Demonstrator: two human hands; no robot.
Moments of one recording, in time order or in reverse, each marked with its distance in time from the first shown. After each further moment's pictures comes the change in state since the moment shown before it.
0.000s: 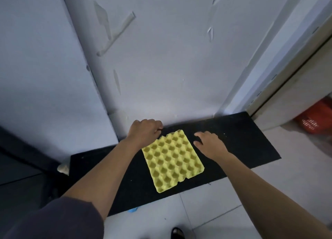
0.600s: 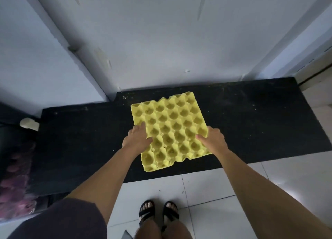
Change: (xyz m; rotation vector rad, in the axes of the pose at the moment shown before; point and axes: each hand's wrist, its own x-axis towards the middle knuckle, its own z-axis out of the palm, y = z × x) left_hand 0.045 -0.010 0.290 -0.346 -0.347 -0.633; right_hand 0.119 0.120 0.231 0.250 -0.248 0.291
